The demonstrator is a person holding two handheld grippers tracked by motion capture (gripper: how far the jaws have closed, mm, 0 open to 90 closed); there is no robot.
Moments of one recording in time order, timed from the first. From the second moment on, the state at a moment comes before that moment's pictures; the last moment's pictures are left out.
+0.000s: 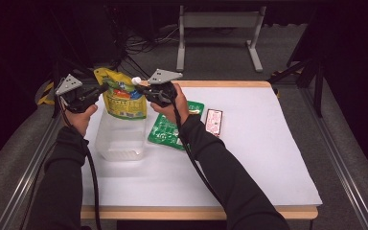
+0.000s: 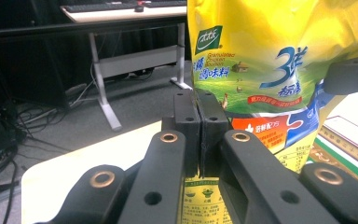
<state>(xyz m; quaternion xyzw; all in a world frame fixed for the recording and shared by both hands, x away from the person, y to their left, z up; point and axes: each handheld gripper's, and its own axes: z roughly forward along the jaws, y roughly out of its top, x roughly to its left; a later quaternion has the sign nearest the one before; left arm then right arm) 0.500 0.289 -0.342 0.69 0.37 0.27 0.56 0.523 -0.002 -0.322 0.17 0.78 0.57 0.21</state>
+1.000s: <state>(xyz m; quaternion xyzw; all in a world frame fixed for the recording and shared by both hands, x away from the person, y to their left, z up) 0.456 0.274 -0.338 0.70 0.38 0.29 0.53 0.512 -0.027 -0.339 0.20 0.81 0.51 0.19</state>
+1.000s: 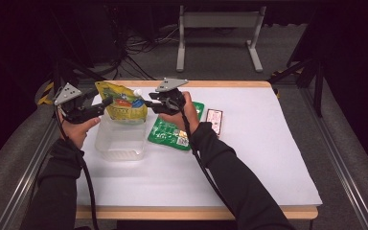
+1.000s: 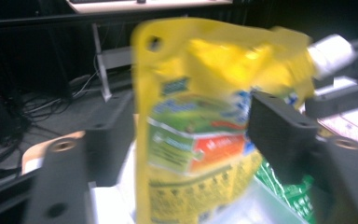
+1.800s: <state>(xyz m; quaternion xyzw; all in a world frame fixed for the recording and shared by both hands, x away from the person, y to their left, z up) 0.368 0.242 -0.350 0.73 0.30 0.27 0.55 0.487 -0.143 -0.338 0.23 0.81 0.49 0.21</state>
